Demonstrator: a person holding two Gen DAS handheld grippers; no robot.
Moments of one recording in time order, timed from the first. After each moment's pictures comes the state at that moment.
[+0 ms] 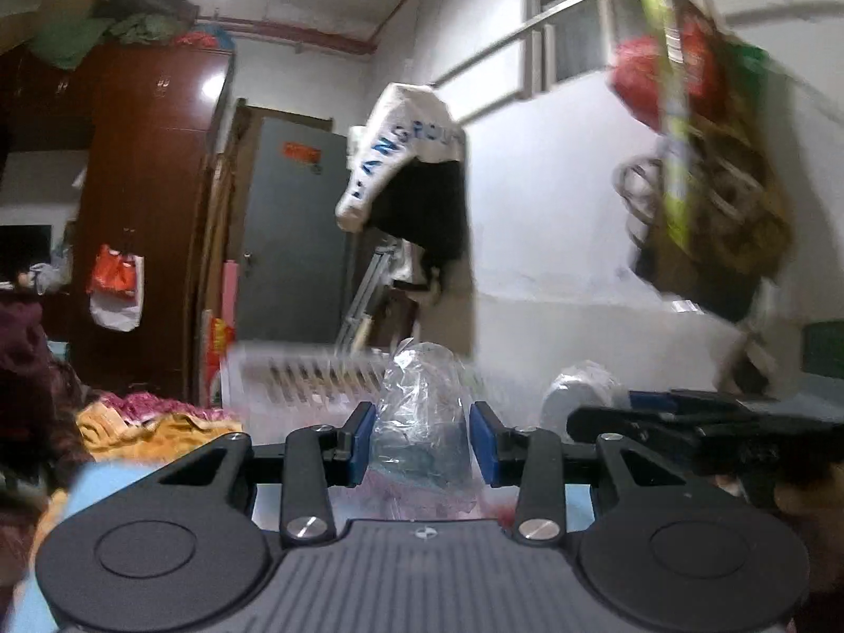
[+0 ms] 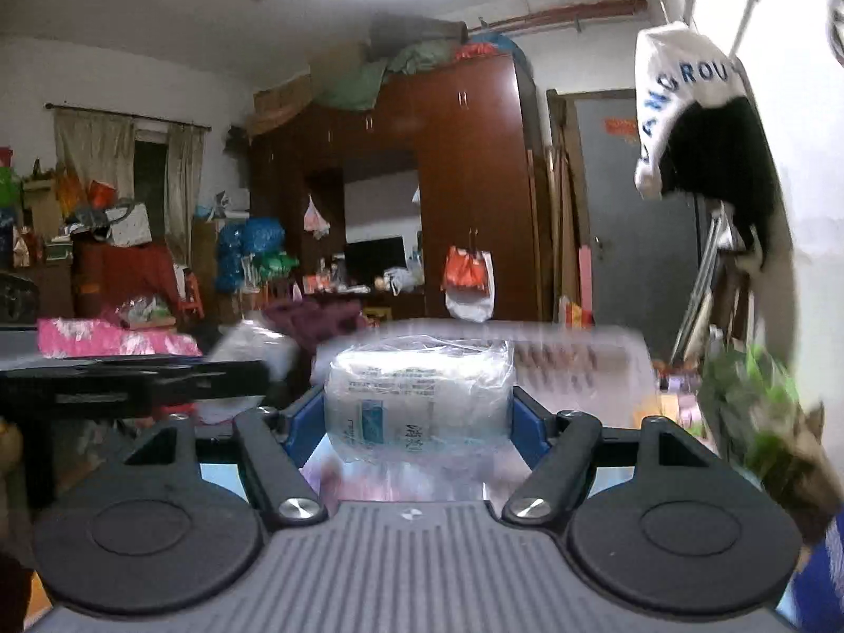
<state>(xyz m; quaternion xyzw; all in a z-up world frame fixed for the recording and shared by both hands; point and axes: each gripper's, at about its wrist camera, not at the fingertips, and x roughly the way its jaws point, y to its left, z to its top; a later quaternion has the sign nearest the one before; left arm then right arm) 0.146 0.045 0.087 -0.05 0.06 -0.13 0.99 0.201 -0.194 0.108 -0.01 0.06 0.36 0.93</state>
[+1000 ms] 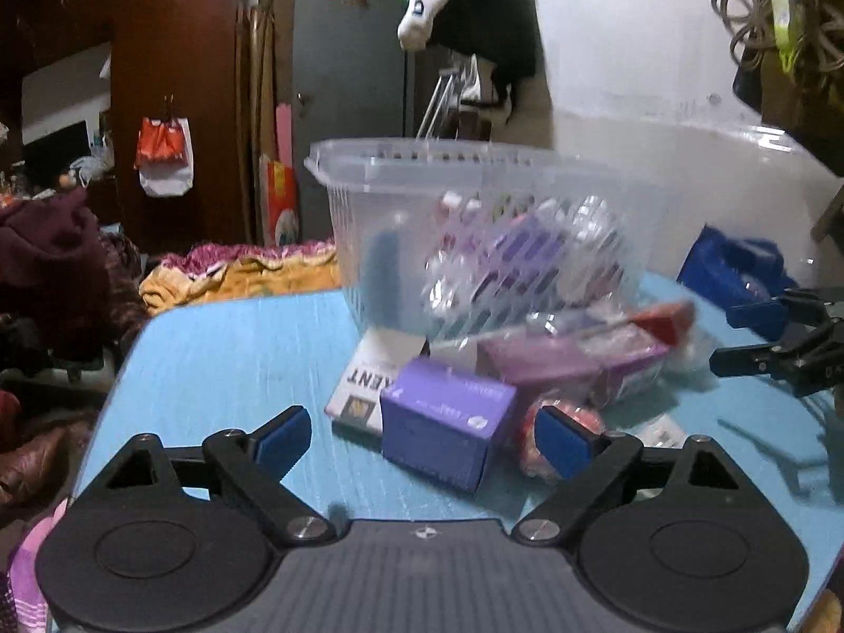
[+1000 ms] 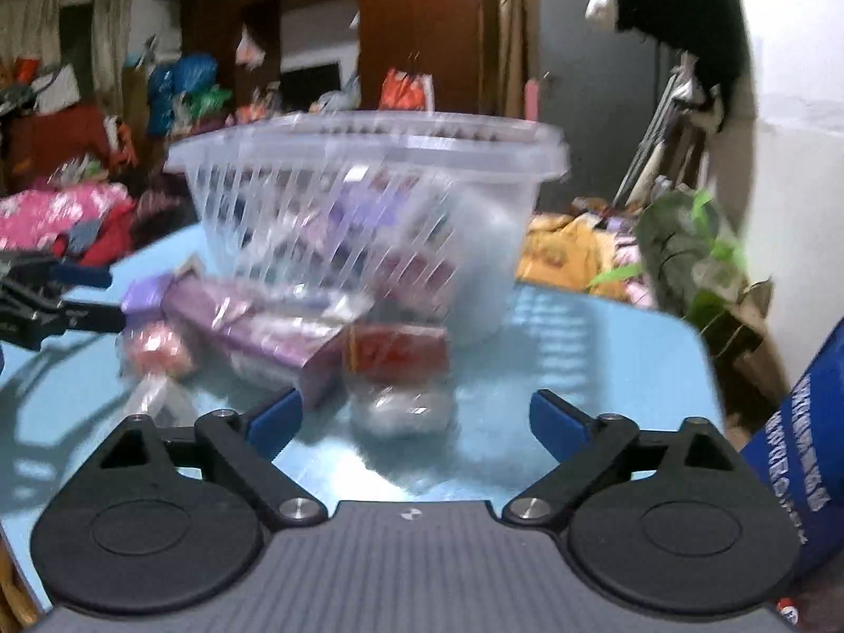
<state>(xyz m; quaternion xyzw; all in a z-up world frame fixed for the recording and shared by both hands) 0.191 0.074 0.021 0.00 0.27 -0.07 0.96 0.263 -0.216 0.041 -0.09 0.26 0.30 0.91</state>
